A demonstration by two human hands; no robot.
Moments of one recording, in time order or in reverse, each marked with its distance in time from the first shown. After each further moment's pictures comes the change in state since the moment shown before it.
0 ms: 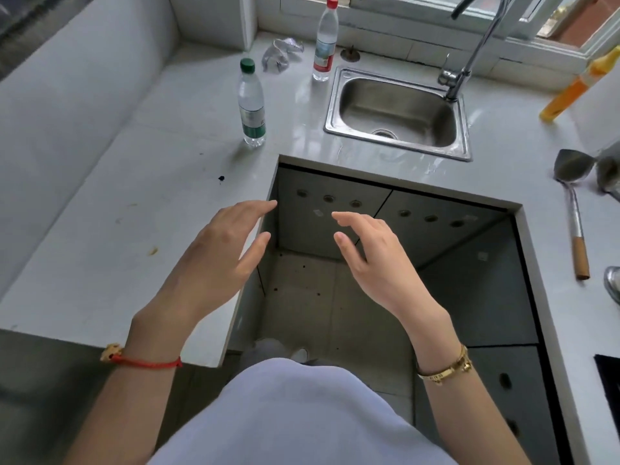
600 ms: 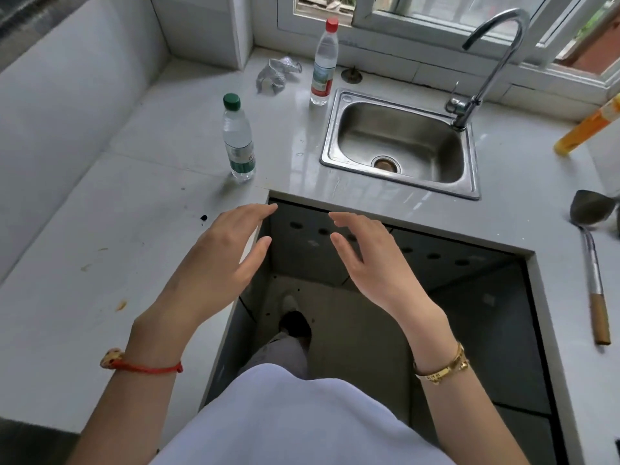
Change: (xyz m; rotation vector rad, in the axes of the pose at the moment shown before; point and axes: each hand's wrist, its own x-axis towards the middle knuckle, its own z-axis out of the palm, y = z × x) left_hand 0.128 -0.014 0.010 -0.033 0.001 -0.040; right_hand 0.131 0.040 -0.025 0.027 -0.041 0.003
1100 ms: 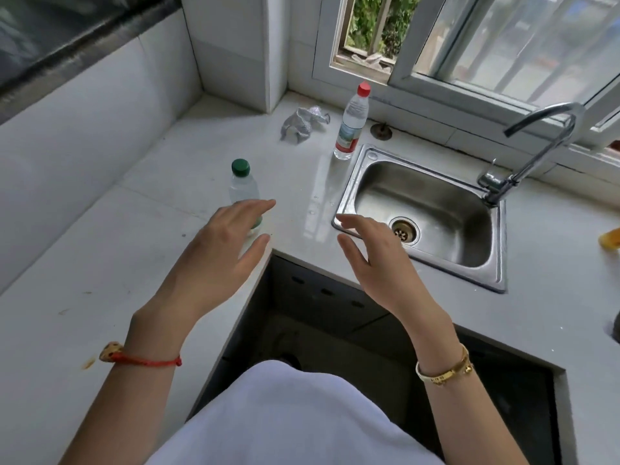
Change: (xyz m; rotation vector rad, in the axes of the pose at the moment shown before) left_hand 0.140 -0.012 -0.021 -0.033 0.144 -0.119; right_hand 0.166 0.023 -0.051 -0.037 -0.036 -0.154
